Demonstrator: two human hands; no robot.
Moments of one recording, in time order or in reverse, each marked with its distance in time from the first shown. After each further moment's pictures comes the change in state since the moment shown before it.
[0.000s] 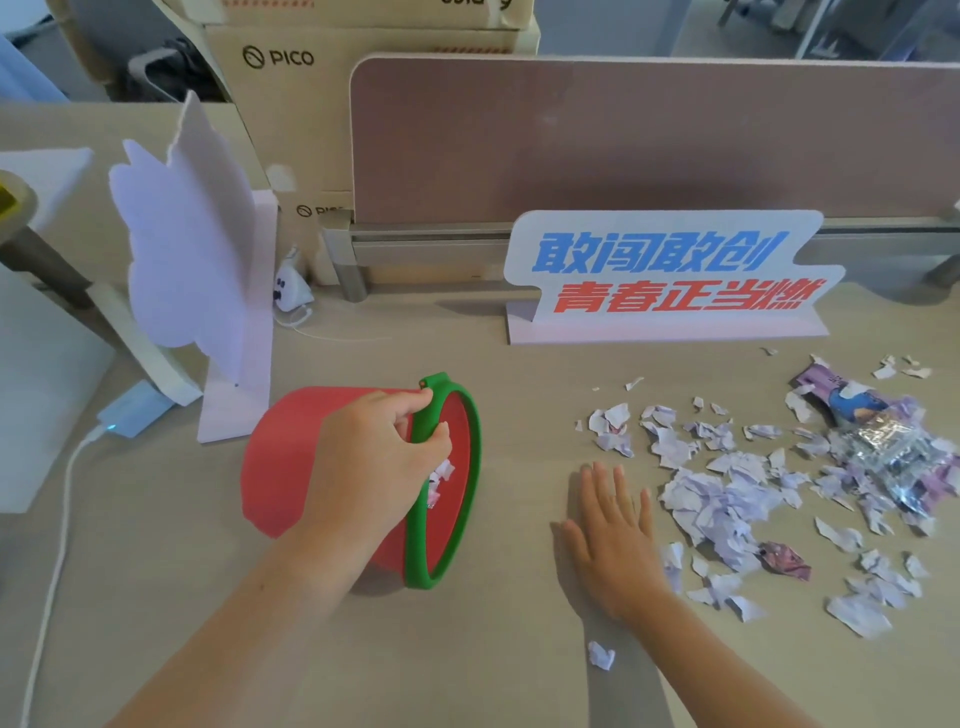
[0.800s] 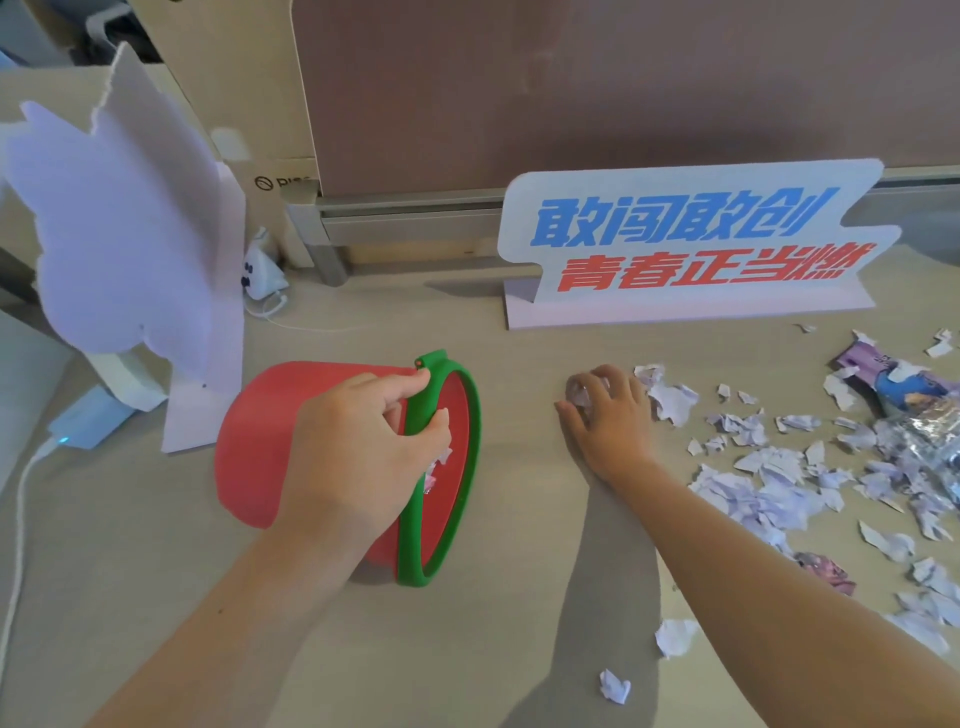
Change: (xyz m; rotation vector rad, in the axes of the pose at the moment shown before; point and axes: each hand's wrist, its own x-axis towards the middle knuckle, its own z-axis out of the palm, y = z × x) left_hand 0.027 0.005 0.021 0.033 -0.024 0.005; right_hand 0.138 0.015 -0.020 0.221 0.372 -0.010
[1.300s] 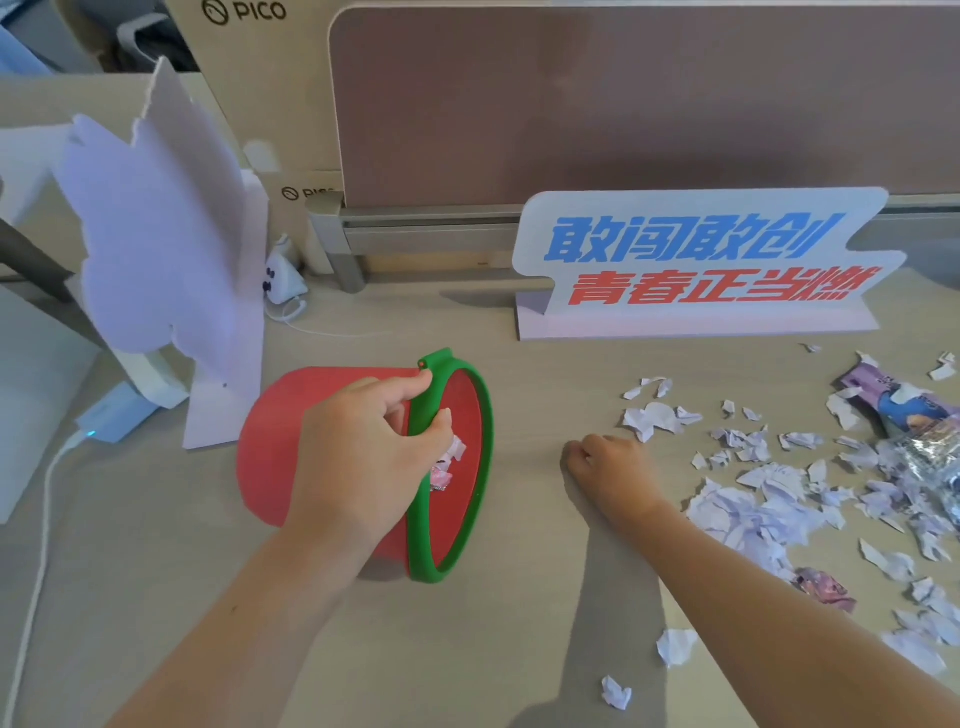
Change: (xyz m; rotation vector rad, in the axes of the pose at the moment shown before) left_hand -0.002 -0.001 -0.009 -0.082 0.038 -0.074; right_hand -0.032 -0.019 -0.008 0.036 -0.094 -0.049
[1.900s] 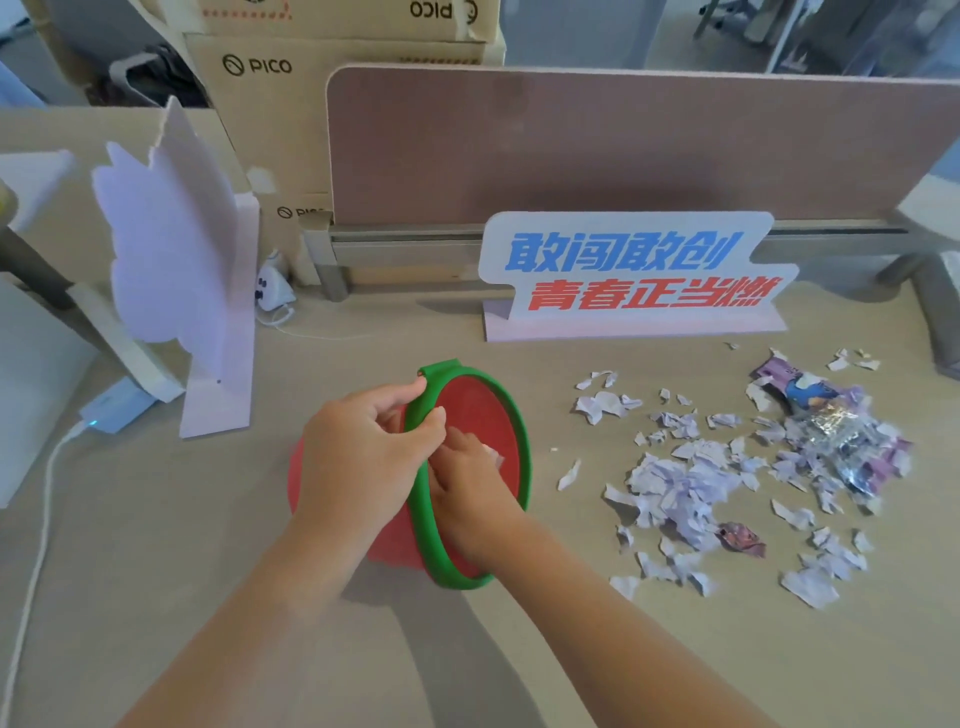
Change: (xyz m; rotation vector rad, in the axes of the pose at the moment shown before) left_hand -0.044 0.019 -0.011 -0.173 0.004 -0.116; right_hand -0.070 -0.152 -0.046 0.414 -0.127 -0.270
